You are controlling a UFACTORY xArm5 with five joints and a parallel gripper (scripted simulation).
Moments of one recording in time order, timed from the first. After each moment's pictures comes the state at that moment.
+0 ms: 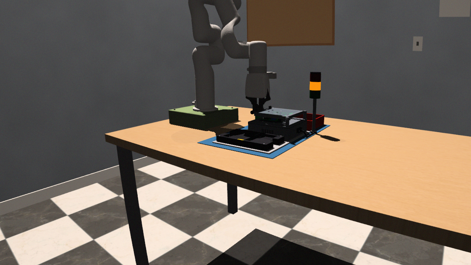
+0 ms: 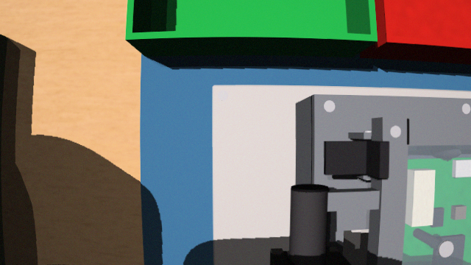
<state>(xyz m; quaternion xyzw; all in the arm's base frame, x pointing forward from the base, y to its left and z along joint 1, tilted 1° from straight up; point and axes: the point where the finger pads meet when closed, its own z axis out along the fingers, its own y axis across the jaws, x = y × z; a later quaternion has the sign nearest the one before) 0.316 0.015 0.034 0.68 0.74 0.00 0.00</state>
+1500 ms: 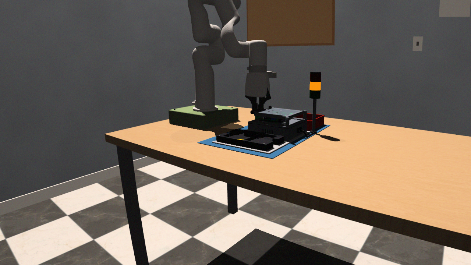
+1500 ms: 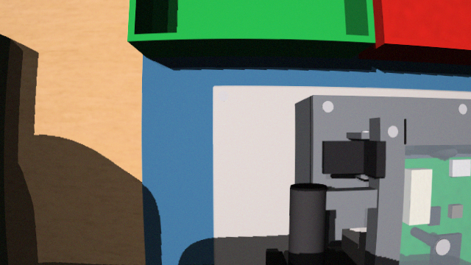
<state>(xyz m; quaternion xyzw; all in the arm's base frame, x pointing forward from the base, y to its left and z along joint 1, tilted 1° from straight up) 0.316 0.015 0.038 0.68 0.74 0.00 0.00</state>
